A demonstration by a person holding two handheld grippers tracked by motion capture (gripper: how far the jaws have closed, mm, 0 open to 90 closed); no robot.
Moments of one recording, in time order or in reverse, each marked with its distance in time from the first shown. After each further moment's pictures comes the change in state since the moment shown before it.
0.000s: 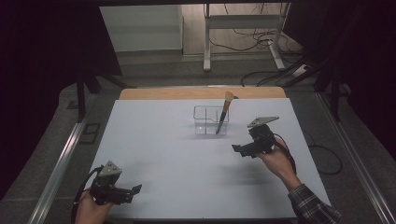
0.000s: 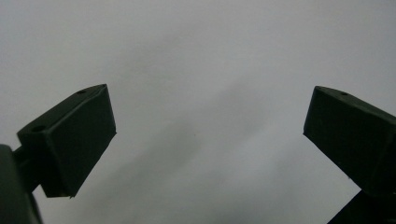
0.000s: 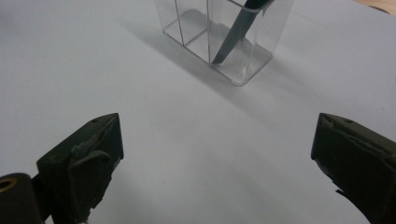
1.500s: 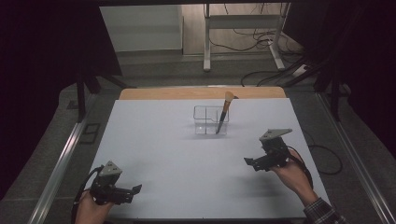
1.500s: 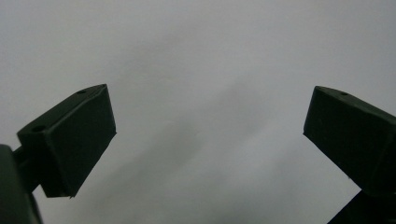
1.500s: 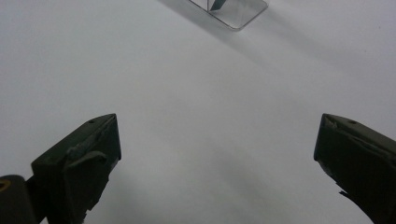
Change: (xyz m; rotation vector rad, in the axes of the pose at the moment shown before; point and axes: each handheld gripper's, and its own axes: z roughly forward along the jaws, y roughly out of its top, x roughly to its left) left arm 0.000 0.000 0.000 0.006 0.000 0.001; right arm 0.003 -0.039 -0.032 0.056 -0.025 -0.024
